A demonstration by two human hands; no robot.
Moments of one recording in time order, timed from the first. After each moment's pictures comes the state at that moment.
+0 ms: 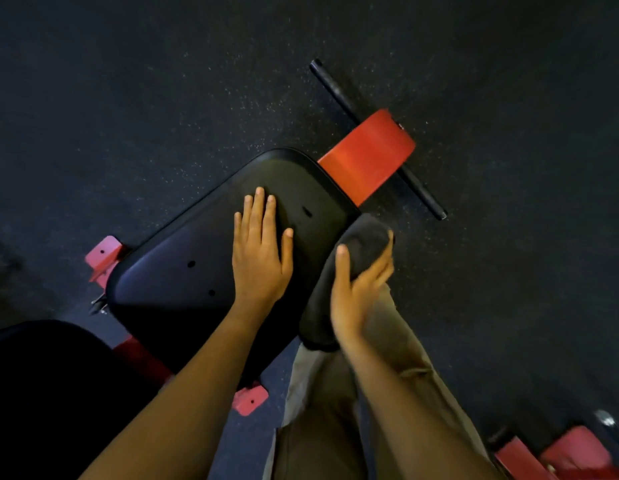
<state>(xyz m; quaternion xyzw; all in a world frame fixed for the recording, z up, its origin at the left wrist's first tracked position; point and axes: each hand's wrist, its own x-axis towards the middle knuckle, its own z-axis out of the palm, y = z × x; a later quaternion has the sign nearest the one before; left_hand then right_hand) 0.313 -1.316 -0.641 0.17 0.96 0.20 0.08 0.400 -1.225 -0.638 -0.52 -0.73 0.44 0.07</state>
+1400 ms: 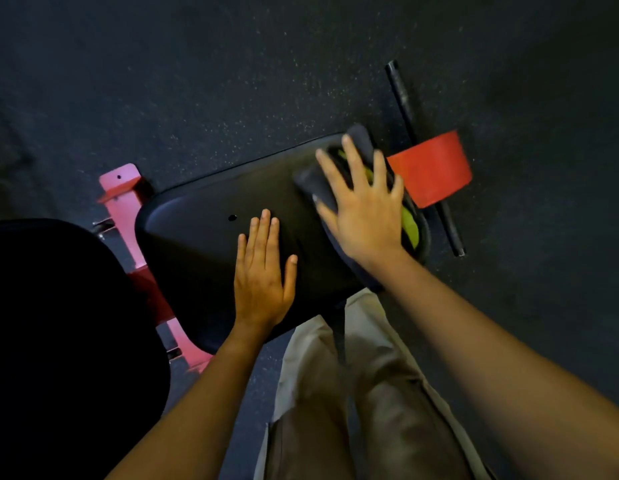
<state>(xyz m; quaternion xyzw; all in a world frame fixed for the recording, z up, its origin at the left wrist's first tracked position) 0.375 -1.364 -0.646 0.04 0.97 0.23 0.03 0.290 -1.203 -0.618 0.05 -0.99 0.06 -0.10</state>
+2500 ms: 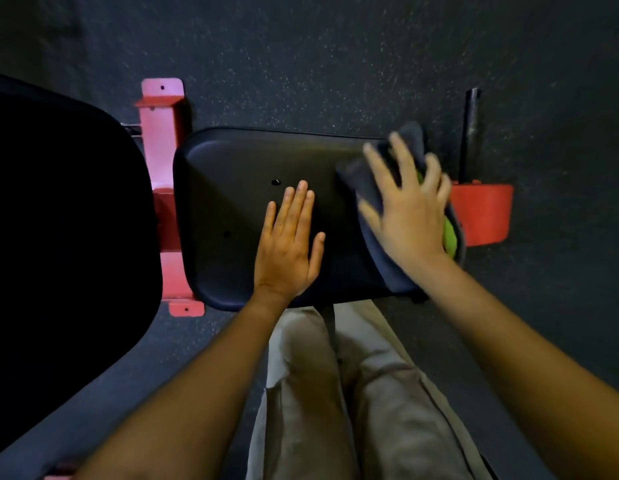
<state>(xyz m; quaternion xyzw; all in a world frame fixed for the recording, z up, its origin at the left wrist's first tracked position) 0.375 -1.345 -0.649 -0.06 0.98 0.20 0.02 0.262 -1.195 -0.609 0.21 -0.97 0.07 -0.11</state>
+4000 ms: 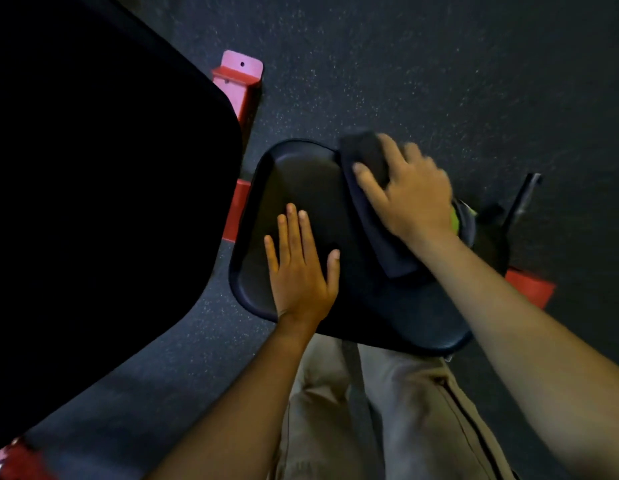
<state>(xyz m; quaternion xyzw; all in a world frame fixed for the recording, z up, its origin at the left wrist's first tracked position) 0.386 -1.355 -0.650 -0.37 0.92 0.12 0.04 0.199 -1.312 -0.617 0.34 -0.92 0.07 -0.17</state>
